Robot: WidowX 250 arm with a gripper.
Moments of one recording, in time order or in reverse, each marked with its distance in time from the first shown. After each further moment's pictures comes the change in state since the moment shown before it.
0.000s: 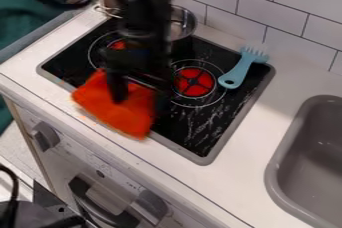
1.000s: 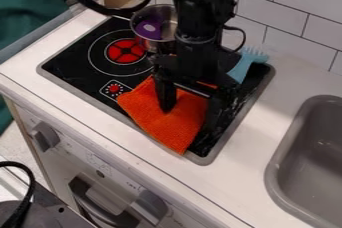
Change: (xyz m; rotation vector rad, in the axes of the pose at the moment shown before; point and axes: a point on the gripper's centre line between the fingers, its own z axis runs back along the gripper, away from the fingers) arm 0.007 -0.057 0.010 -0.045 0.008 -0.034
